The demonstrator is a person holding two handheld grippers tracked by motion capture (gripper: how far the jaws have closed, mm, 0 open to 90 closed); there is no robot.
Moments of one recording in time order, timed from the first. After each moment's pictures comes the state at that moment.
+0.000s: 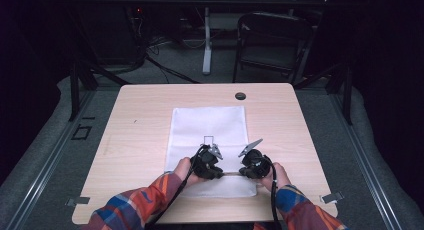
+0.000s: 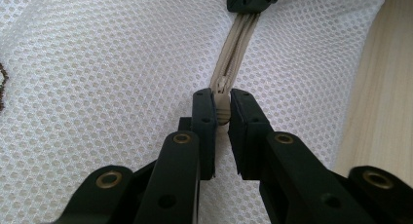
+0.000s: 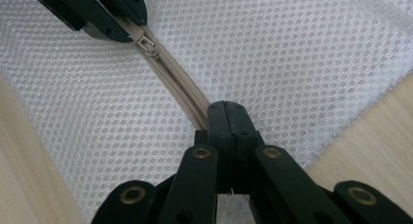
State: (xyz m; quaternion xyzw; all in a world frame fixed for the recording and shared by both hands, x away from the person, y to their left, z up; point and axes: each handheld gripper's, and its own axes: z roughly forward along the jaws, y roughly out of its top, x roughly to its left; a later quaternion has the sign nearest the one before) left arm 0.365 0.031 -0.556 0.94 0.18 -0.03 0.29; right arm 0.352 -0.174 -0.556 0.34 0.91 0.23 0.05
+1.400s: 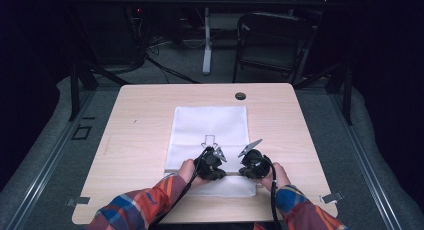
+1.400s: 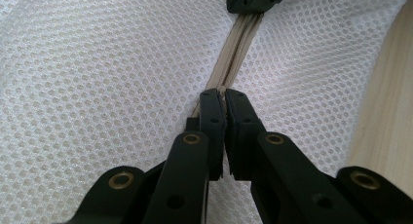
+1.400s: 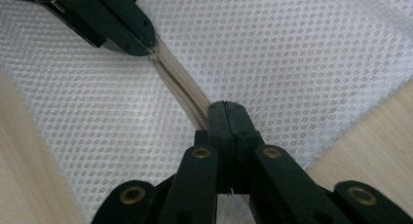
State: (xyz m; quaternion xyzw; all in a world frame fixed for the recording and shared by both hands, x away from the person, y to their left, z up) left arm 0.361 0.021 -0.560 0.94 0.19 -0.01 0.28; right arm 0.352 -0.172 -0.555 0.34 0.91 0.23 0.06
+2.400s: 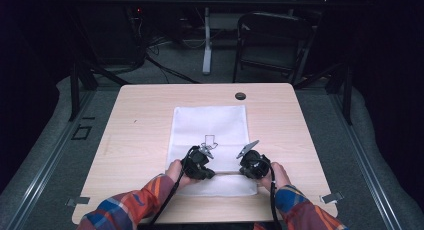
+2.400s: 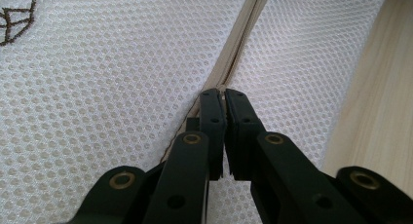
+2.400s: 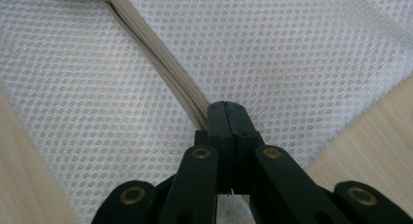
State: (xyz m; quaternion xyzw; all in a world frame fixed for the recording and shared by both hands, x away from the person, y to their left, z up) left arm 0.363 0.057 -0.557 0.93 0.24 -0.04 0.28; right arm 0.350 -0.168 -0.554 0.31 0.92 0.20 0.09
